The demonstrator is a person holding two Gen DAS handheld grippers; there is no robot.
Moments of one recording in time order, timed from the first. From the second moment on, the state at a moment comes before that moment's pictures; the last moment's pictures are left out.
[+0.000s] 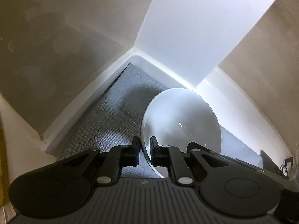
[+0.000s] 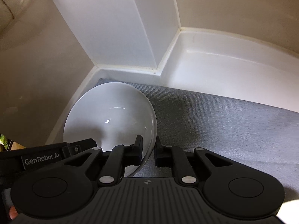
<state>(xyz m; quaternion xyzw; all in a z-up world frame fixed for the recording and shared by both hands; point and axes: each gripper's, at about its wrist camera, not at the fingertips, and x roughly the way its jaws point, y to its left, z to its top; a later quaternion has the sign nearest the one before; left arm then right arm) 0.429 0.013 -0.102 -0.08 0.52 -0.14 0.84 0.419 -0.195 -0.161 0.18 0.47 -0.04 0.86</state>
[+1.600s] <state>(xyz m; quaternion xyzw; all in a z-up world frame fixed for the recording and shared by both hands) 0.297 0.056 -0.080 -0.03 0.54 -0.21 0.81 0.278 -0.142 -0.130 0.17 0.47 -0.04 0.86</state>
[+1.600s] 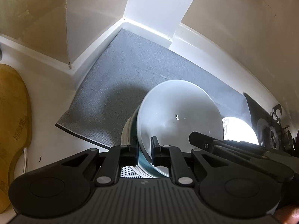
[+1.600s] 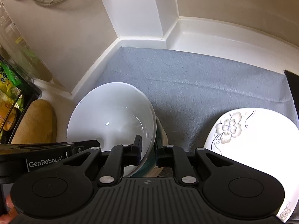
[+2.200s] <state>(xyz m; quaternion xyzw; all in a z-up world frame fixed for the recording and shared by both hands) 0.306 0.062 -0.082 -0.06 0.58 -0.22 0.79 0.280 -0.156 -0.130 0.22 0.48 -0.04 0.85</state>
